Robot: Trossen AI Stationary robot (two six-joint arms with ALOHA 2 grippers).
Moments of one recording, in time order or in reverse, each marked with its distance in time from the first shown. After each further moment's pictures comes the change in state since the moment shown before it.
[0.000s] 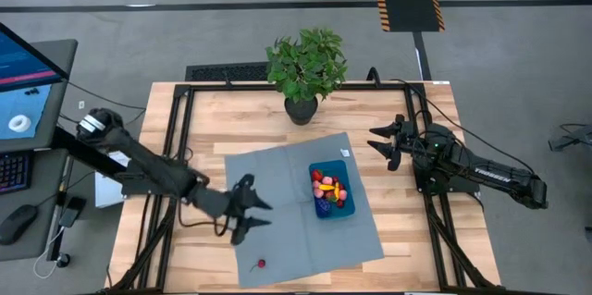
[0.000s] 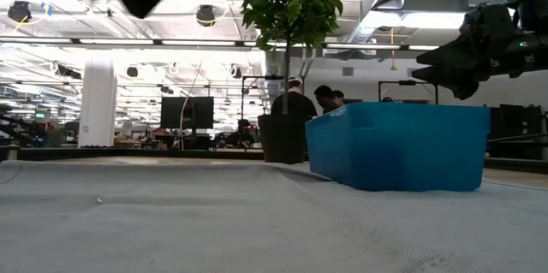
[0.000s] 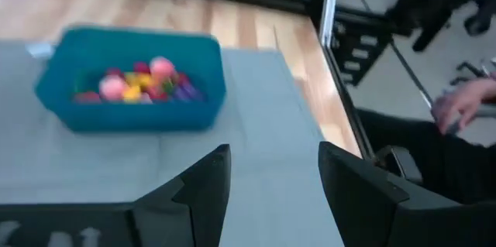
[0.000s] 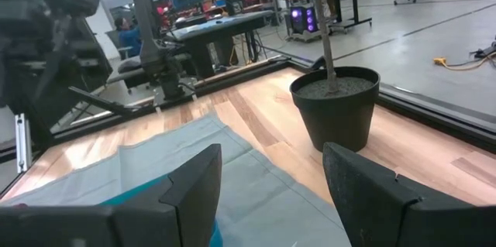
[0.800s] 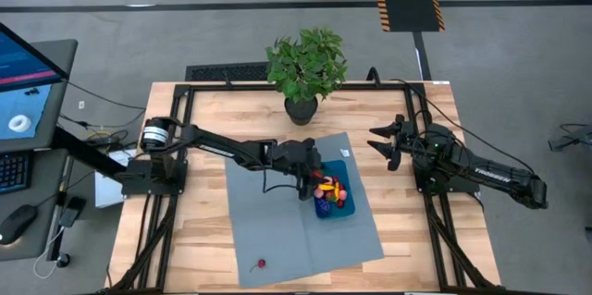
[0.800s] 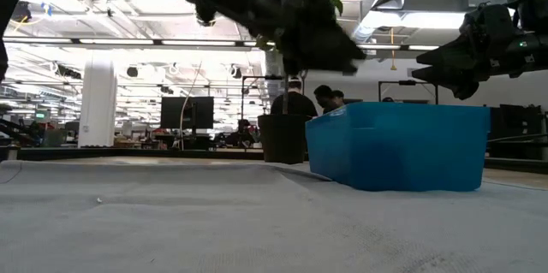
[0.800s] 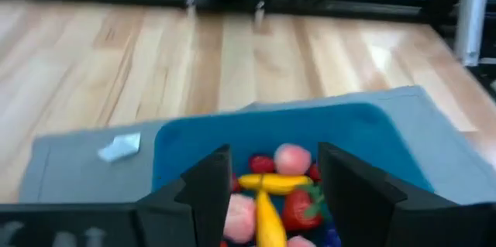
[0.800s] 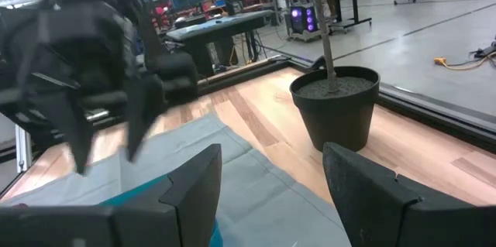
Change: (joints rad) left arm 0.487 0.588 0.437 0.125 0.373 0.358; right arm 0.000 0.000 0.000 0.000 0.000 0.000
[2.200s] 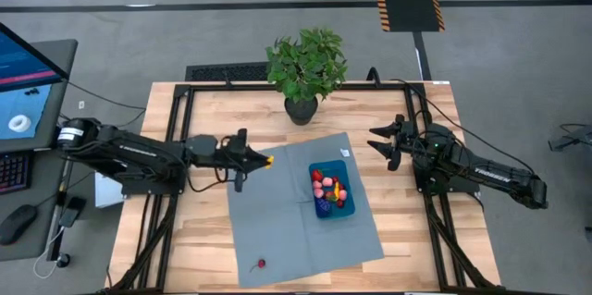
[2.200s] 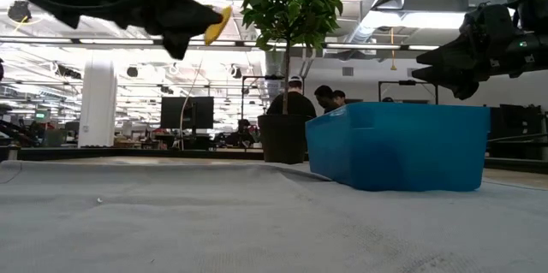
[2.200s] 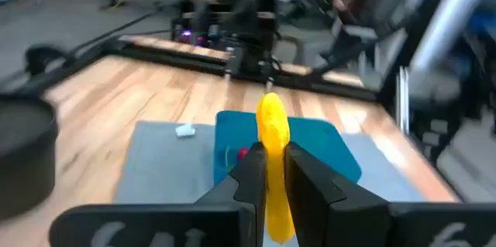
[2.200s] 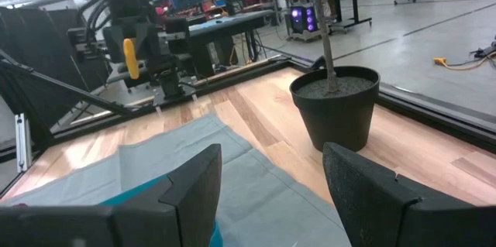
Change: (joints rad) left arm 0.015 -0.808 -0.828 0.376 -0.089 -0.124; right arm 0.000 0.000 0.000 0.000 0.000 0.000
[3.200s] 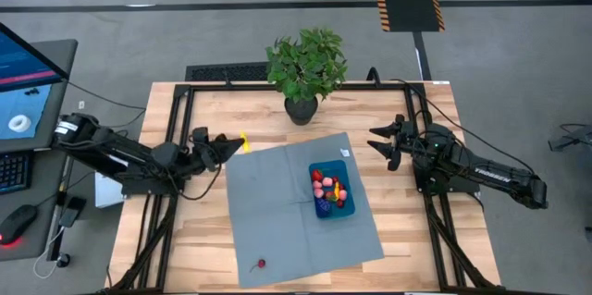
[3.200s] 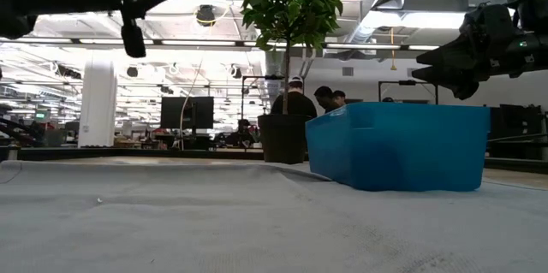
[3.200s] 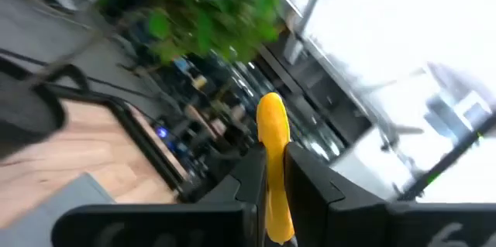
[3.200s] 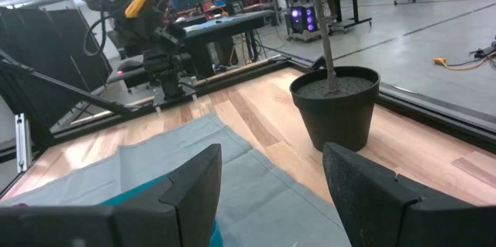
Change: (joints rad) left arm -0.195 -0.131 -0.239 0.606 -0.490 -0.549; right arm 0.000 0.000 0.000 0.000 0.000 0.000
